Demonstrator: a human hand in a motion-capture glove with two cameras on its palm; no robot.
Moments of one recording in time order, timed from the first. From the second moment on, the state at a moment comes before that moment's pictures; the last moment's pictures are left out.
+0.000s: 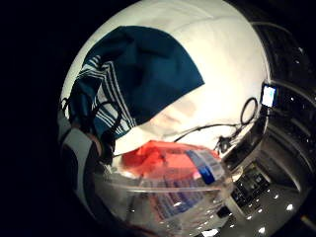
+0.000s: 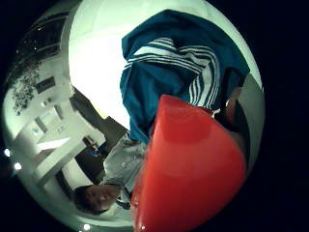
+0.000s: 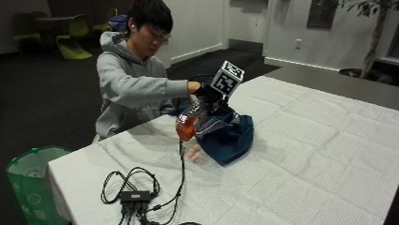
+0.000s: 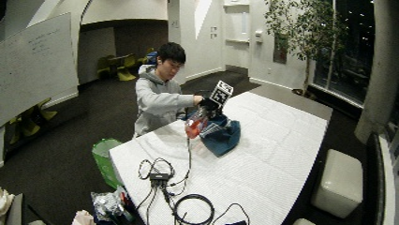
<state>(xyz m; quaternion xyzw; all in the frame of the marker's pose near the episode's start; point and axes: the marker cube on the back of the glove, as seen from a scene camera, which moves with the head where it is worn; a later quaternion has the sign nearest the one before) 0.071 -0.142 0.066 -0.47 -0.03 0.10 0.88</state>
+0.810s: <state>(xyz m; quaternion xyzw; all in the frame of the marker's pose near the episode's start) 0.058 -0.137 0.047 -0.47 -0.02 0.10 0.88</state>
